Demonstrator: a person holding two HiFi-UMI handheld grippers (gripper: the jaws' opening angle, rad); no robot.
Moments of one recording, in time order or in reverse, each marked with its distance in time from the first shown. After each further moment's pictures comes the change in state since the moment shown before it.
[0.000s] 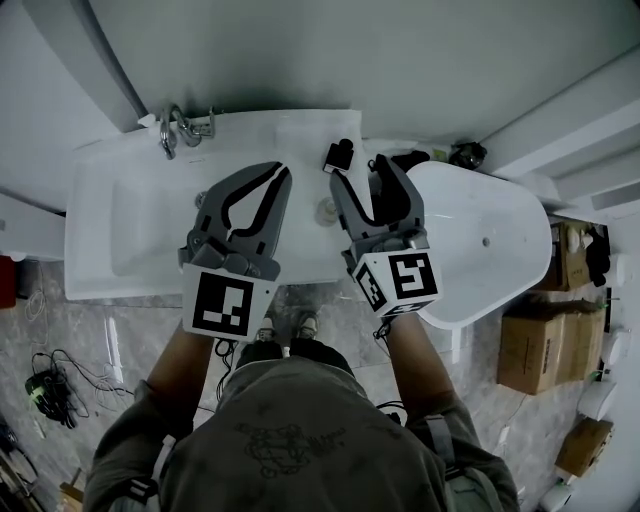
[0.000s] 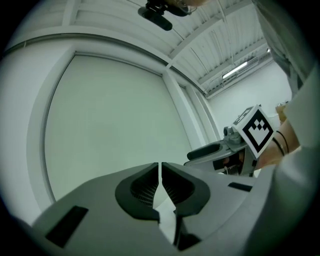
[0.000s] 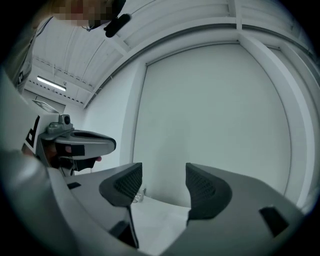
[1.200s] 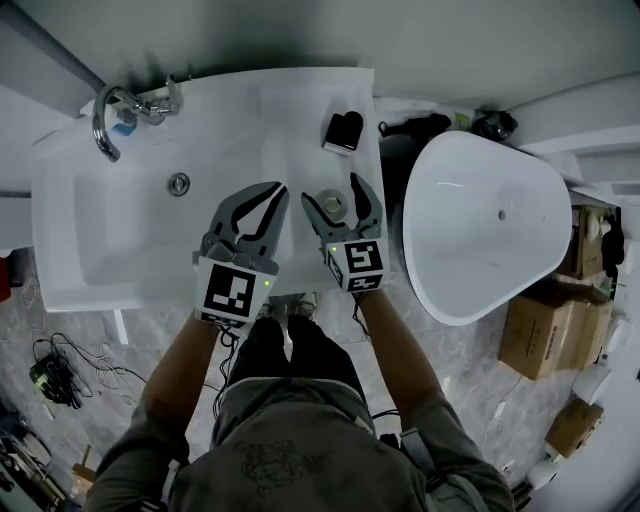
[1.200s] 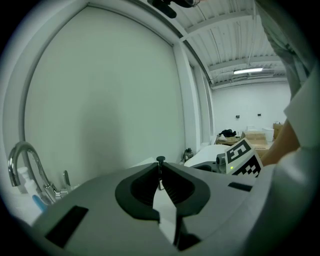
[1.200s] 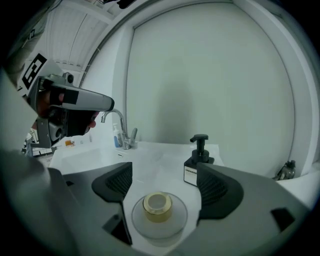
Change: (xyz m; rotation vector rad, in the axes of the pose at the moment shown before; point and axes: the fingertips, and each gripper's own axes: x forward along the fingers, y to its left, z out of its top) left arm 0.085 -0.058 -0.213 -0.213 0.238 -0.128; right arm 0.054 -0.037 -0.298 0.076 0.318 0.012
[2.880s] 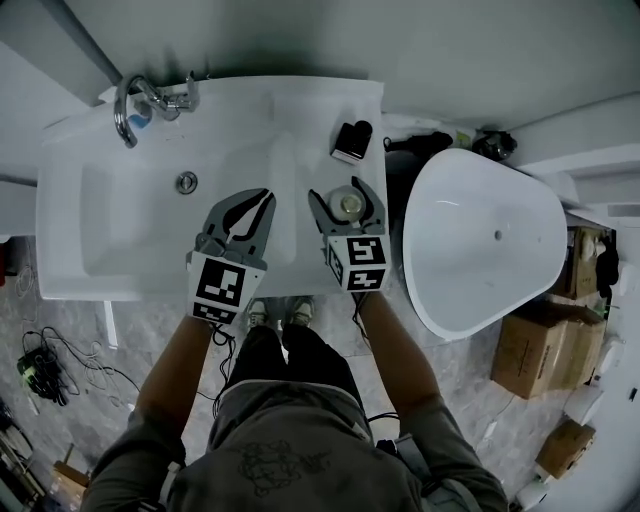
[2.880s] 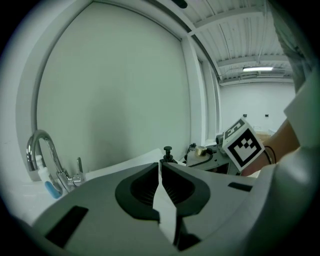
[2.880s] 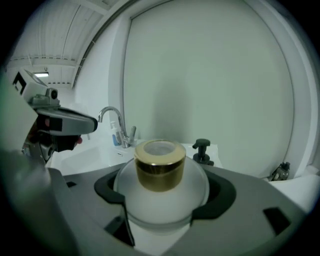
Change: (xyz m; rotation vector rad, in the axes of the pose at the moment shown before) left arm -0.025 0.017 -0.033 -0.041 0.073 0.061; right arm 0.001 0.005 0.015 0.004 0.092 -0.028
